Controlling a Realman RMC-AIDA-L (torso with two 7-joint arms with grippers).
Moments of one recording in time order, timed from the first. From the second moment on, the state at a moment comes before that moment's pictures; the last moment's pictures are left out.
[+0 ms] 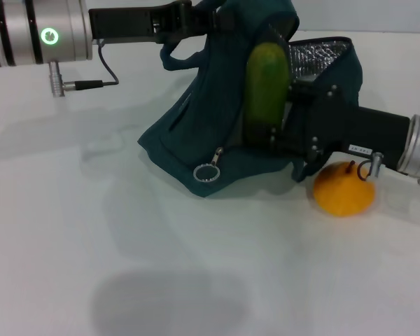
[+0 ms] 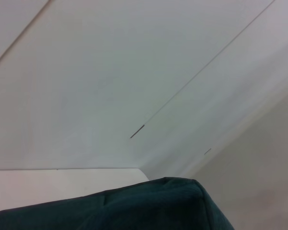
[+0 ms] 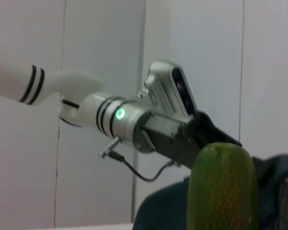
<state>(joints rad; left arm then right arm) -0.75 -2.00 0.82 0.63 1.75 1.47 -2.15 0.71 2.03 -1.24 -0.22 -1.19 -1.43 0.76</state>
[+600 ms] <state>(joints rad) -0.75 -2.00 0.82 0.63 1.76 1.47 -2.14 0.69 2.02 -1.30 -0.34 -1.20 -1.42 0.97</state>
